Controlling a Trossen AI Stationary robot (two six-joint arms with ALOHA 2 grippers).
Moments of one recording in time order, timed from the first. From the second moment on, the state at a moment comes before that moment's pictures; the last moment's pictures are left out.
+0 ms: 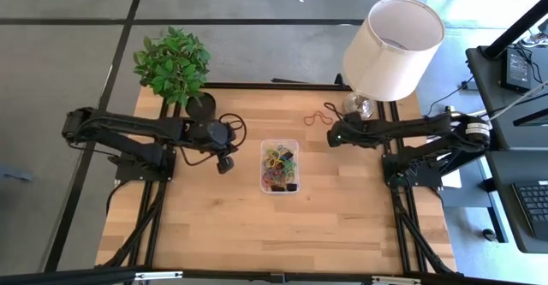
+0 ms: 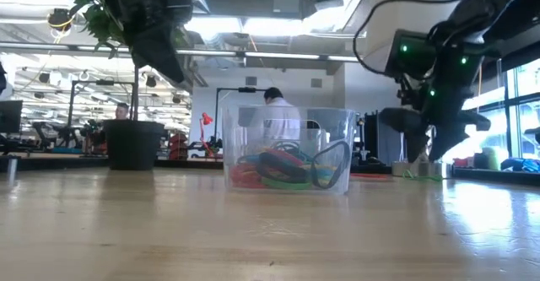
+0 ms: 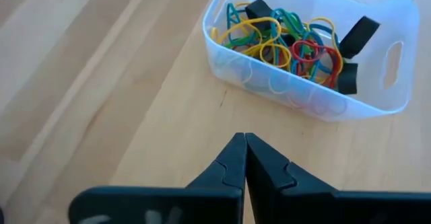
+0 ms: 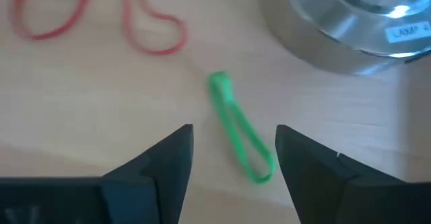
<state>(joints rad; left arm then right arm) 0.02 1.12 0.81 -0.57 -0.15 -0.38 -0.28 1.32 0.55 -0.52 0.52 1.02</state>
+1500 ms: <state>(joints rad) 0.07 1.12 0.81 -0.48 -0.07 -0.14 0.07 1.57 1.15 -0.39 0.33 0.46</state>
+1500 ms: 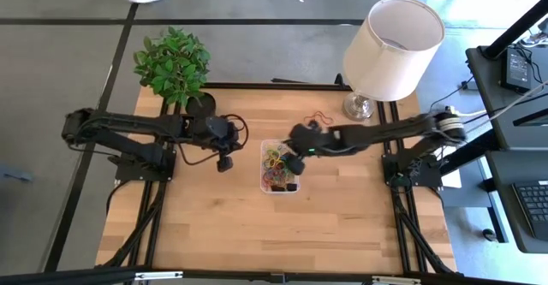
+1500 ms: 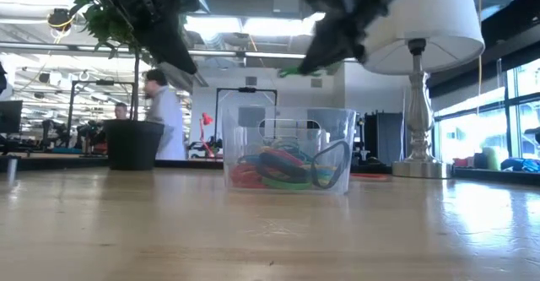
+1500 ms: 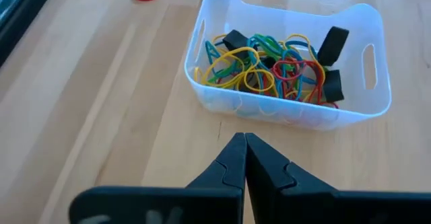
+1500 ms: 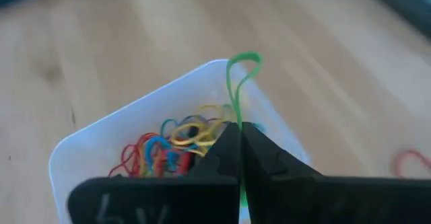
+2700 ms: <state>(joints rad) -0.15 0.44 0.15 0.12 -0.29 -0.23 0.05 1.97 1.73 -0.97 0.18 0.45</state>
